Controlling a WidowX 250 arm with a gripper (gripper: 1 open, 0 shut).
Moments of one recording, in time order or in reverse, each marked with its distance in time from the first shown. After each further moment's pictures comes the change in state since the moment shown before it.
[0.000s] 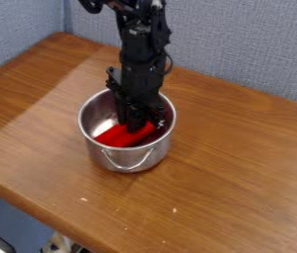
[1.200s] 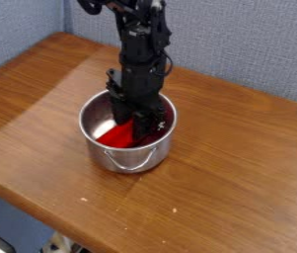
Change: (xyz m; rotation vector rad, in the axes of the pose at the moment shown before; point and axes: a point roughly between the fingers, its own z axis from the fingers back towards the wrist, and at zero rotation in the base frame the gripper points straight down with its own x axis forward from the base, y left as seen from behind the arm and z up) arm -0.001 -0.002 0.000 -0.007 0.000 -0.003
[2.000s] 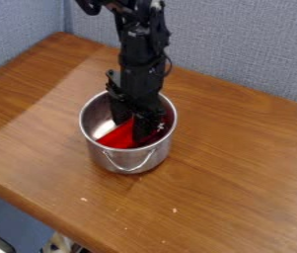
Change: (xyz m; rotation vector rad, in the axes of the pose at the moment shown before) arm -0.001 -0.001 0.000 -0.002 0.001 -0.004
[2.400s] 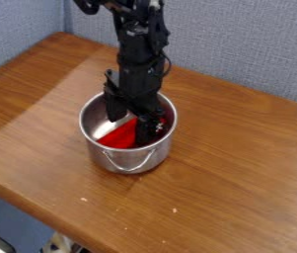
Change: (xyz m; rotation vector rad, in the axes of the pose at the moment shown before) arm -0.004 -0.002 0.002 -0.002 0.006 -0.001
